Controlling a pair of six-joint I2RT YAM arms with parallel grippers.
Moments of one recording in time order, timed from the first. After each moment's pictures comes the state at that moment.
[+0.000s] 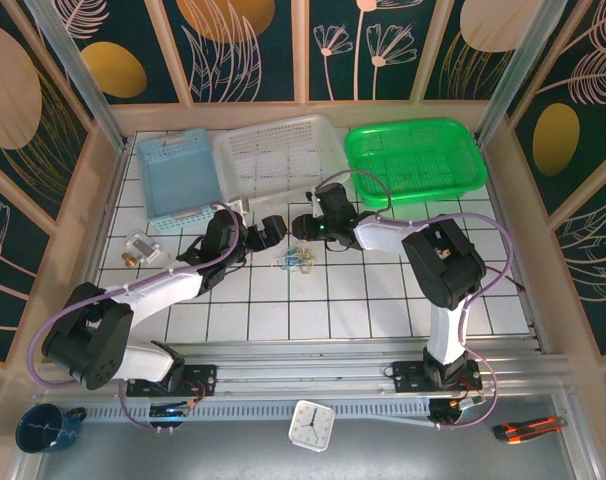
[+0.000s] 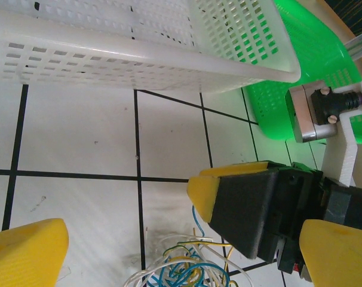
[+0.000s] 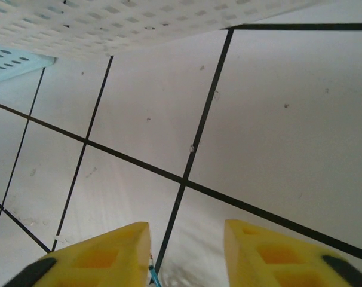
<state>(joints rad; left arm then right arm) -0.56 1.37 0.63 0.23 0.04 -0.79 0.64 1.91 1.13 0.01 -0.24 0.49</state>
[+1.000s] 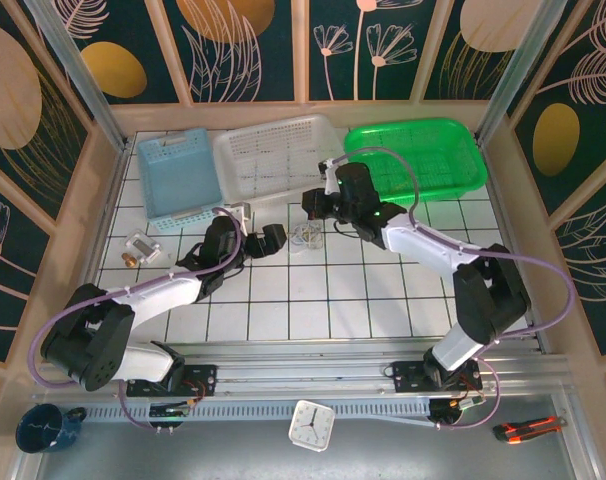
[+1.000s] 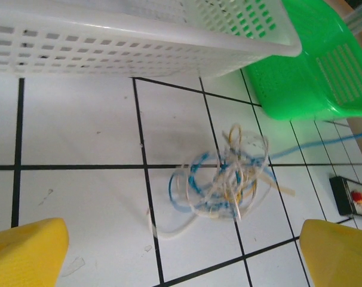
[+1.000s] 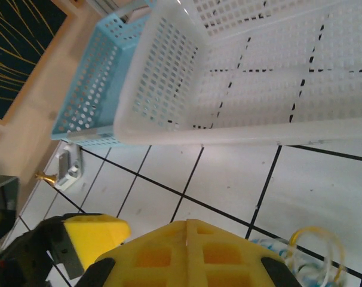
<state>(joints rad) -0.56 1.37 0.57 0.30 0.08 -0.68 0.62 1.58 1.10 -0.01 -0.26 0.50</state>
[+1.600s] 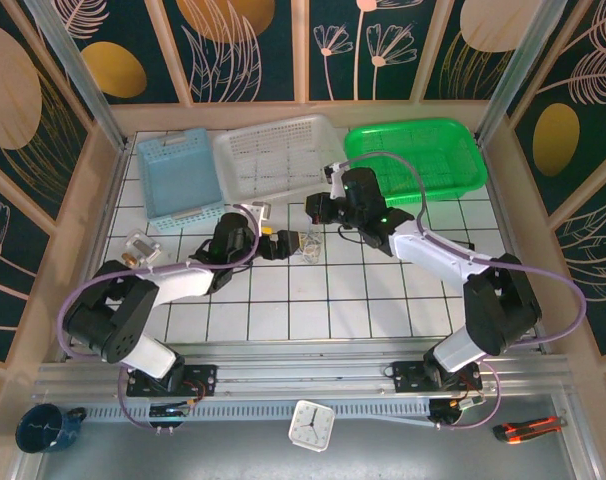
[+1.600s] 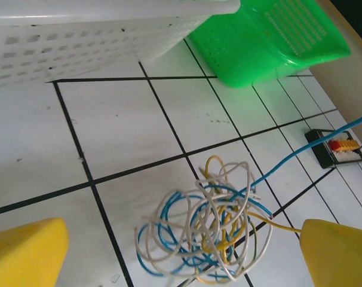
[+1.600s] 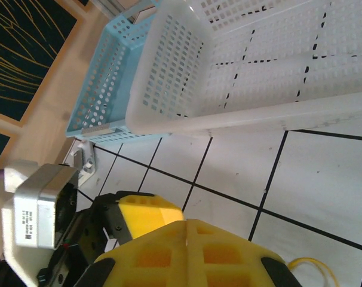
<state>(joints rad) -0.56 1.55 0.61 0.48 0.26 -0.50 0.63 1.52 1.04 0.00 -0.27 0.55</state>
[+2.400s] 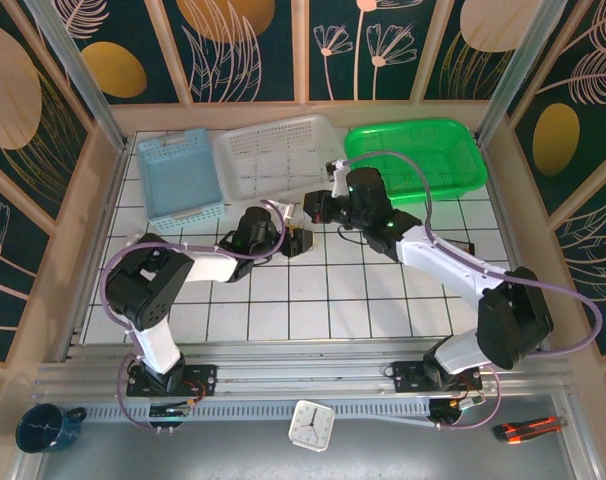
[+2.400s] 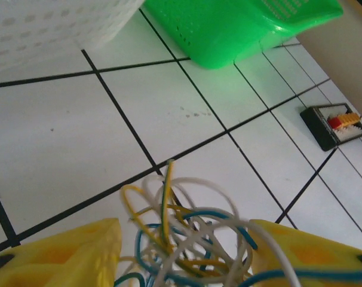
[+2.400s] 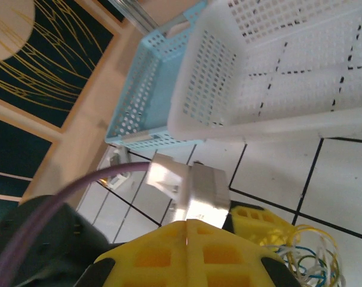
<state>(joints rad) -0.62 1.79 0.76 0.56 0.31 -0.44 0.65 1.43 1.04 0.01 -0.30 0.61</state>
